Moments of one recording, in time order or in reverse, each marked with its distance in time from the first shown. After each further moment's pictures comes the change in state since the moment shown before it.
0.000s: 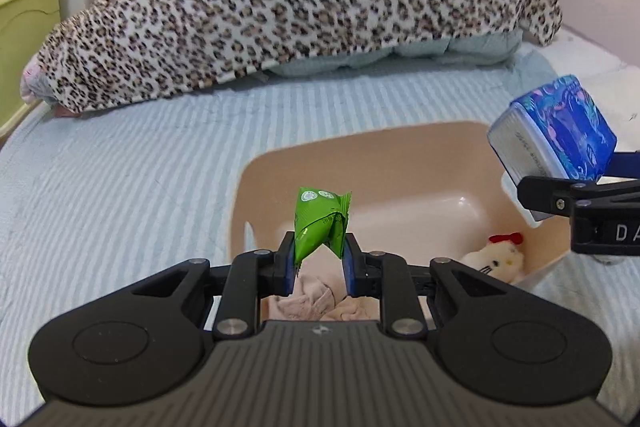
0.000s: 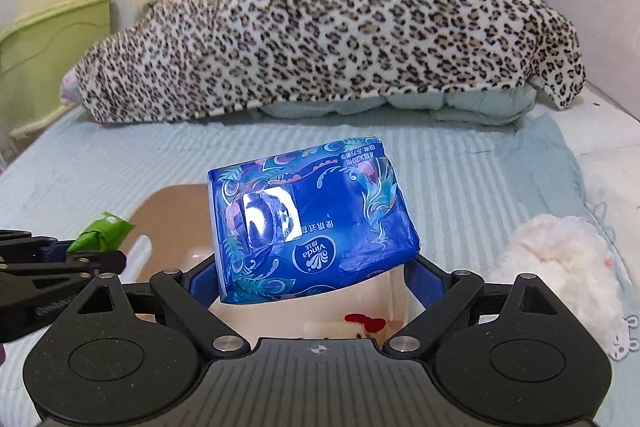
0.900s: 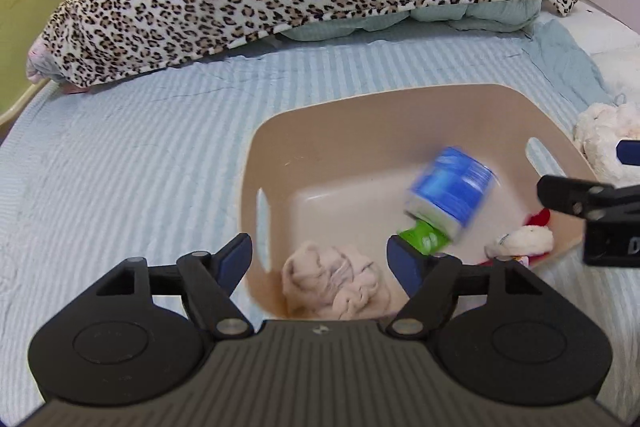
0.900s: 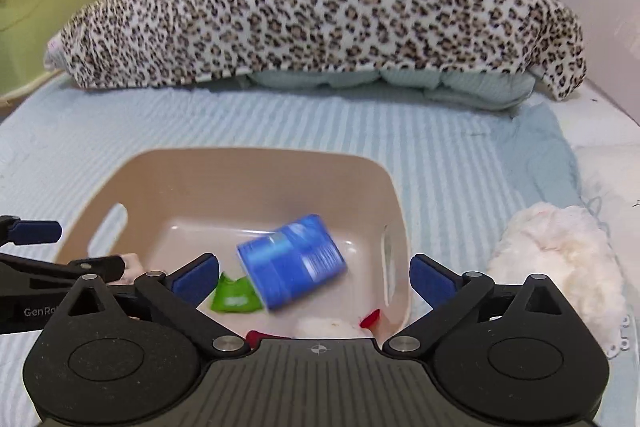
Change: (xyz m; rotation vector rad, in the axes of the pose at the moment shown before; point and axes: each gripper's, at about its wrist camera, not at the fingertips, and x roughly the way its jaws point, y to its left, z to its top) left arm 0.001 0.006 -0.011 0.002 0.080 0.048; right arm 0.015 0.017 -0.015 -0.039 0.060 -0.057
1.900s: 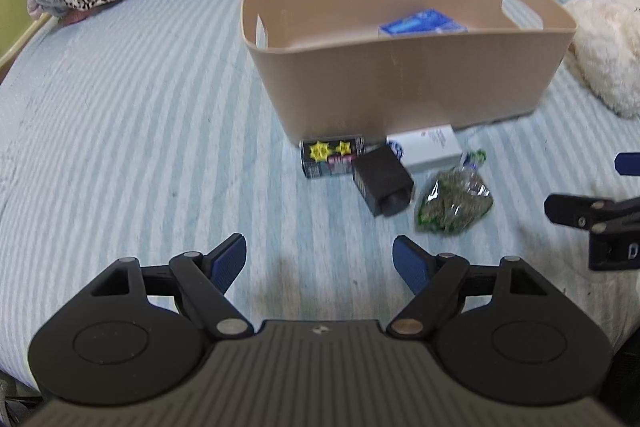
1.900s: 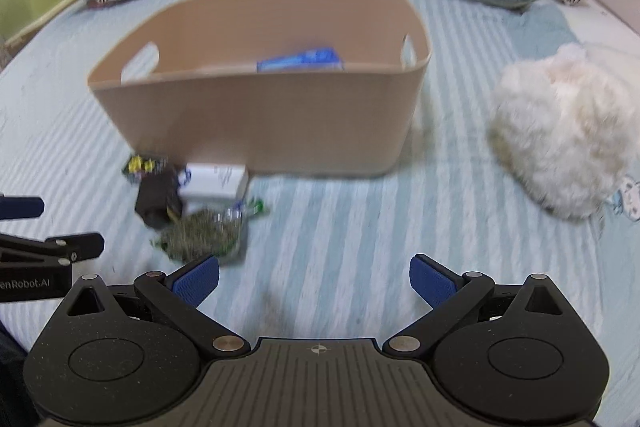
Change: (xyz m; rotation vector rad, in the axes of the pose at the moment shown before) left arm -0.019 -0.002 -0.123 0.018 0.186 -0.013; right arm -0.017 0.010 -0.119 0.004 0.253 0.046
